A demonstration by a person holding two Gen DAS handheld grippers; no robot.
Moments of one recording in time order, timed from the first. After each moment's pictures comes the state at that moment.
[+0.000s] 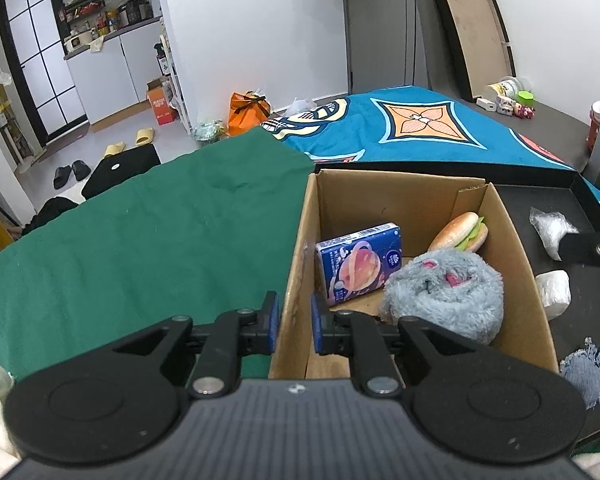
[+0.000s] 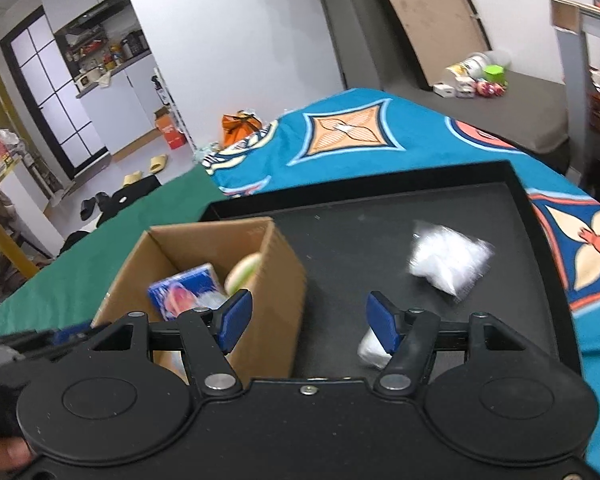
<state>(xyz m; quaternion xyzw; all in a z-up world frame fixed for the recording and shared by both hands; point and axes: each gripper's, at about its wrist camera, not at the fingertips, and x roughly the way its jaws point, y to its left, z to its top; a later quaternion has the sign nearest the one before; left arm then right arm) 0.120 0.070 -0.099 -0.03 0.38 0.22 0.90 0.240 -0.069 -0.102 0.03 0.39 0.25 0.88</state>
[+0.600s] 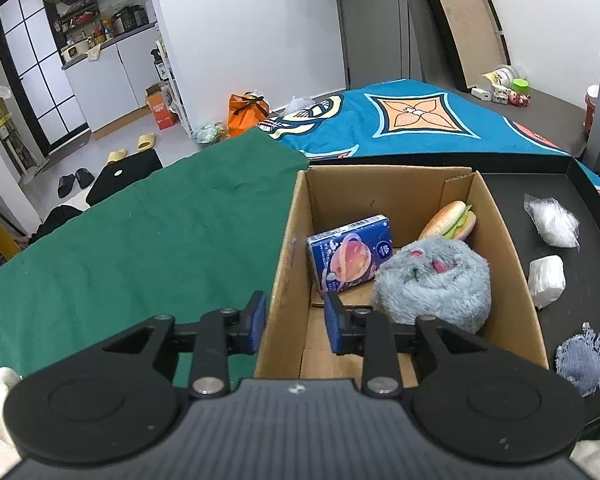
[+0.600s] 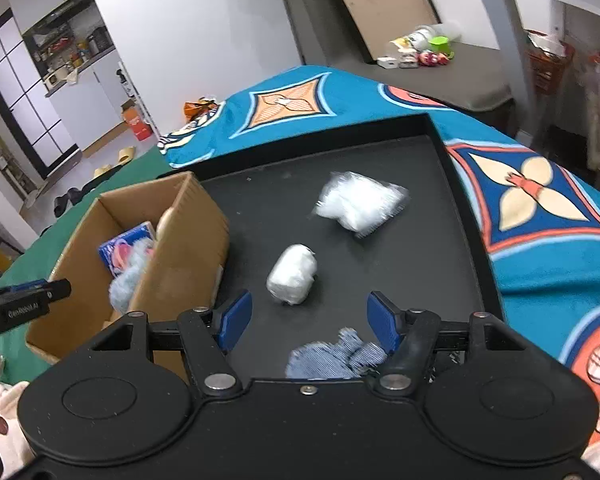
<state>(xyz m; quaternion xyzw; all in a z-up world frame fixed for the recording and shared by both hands) 0.120 0.056 -0.095 -0.01 0.39 0.22 0.89 0.221 -0.135 -0.121 0.03 0.42 0.21 0.88</state>
